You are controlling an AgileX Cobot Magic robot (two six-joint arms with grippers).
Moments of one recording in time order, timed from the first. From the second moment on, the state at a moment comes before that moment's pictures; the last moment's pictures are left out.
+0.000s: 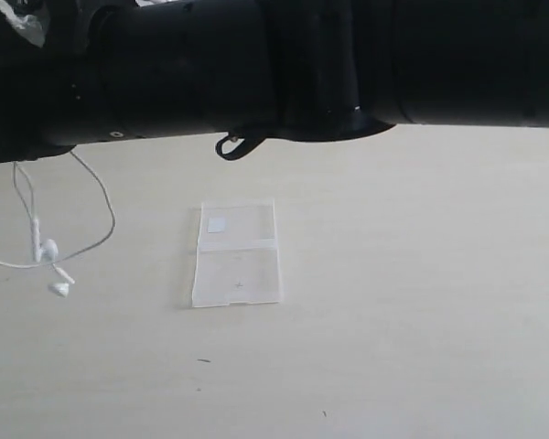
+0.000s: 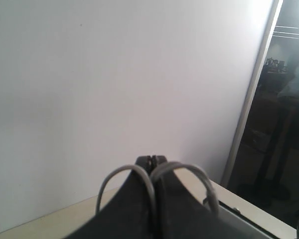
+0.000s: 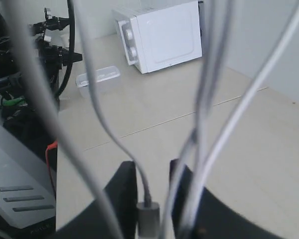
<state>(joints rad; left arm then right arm) -0.19 0.86 -0.92 1.68 -0.40 -1.94 0.95 1.69 -1.32 1.74 0.43 -1.64</state>
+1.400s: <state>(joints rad) -0.19 0.83 -0.82 1.75 -0.30 -1.97 0.95 1.49 -1.33 0.37 0.58 -0.45</state>
